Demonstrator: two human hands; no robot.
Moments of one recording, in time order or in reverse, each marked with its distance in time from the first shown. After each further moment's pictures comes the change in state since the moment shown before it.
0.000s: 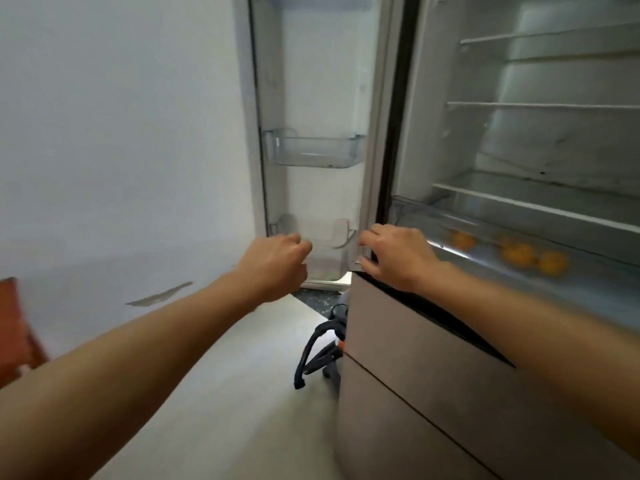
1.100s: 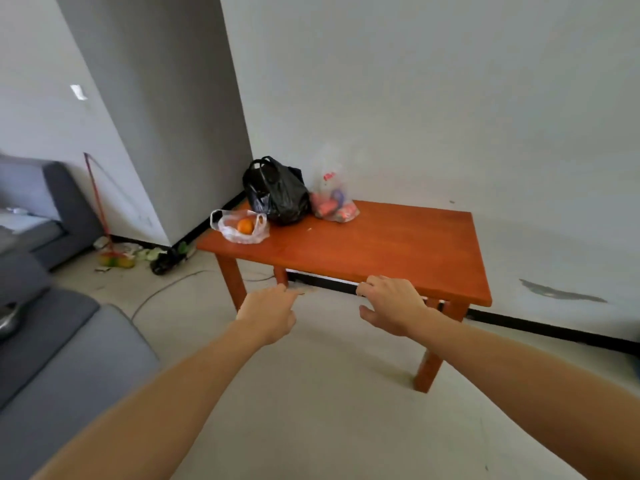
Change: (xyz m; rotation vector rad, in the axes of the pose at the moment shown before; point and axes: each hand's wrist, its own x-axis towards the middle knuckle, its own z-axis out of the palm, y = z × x) left_hand -0.754 -0.470 -0.024 0.154 -0.541 -1.245; right_hand 0.181 -0.931 0.047 0.451 -0.087 -1.122
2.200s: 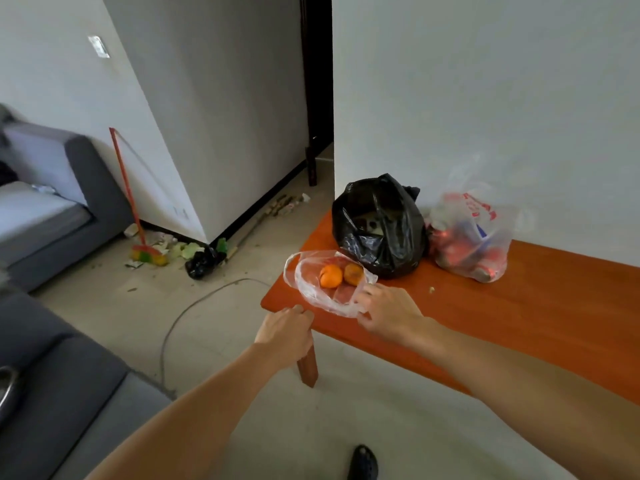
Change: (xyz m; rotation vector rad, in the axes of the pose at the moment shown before) left_hand 0.329 -0.445 0.131 -0.159 -0.159 -0.101; right_hand 0.601 -0.090 0.136 0.163 -0.064 -0.121
